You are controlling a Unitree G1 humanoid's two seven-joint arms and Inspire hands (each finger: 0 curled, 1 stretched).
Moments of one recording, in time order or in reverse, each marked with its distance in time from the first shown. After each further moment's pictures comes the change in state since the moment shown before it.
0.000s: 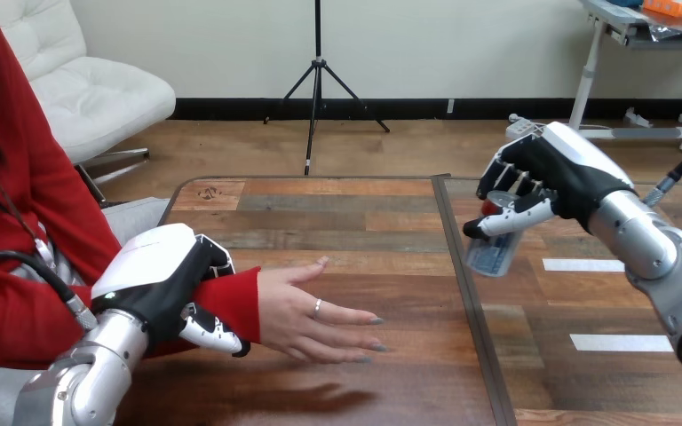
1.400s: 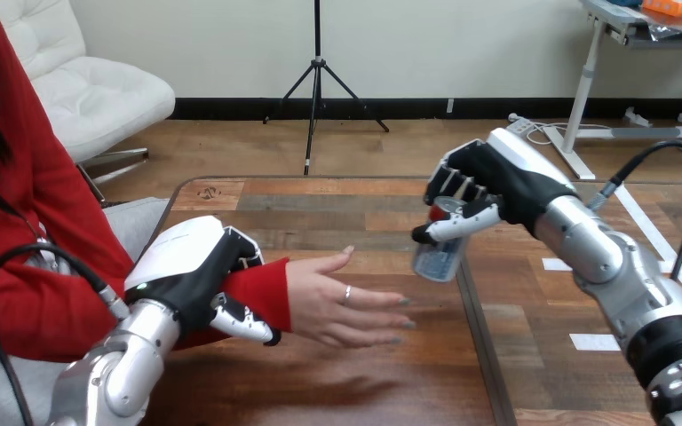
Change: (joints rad) left arm -0.063 -0.085 -0.026 0.047 0.004 0.005 -0.001; right arm 0.000 0.120 0.003 -0.028 -0.002 0.005 0.004
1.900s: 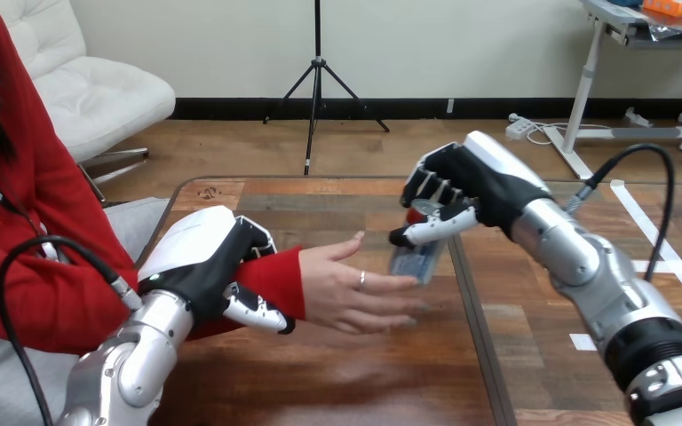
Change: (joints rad) left arm -0.028 -0.039 0.000 0.002 0.000 0.005 0.000; right arm 0.000 0.055 0.001 -0.007 0.000 0.007 0.000
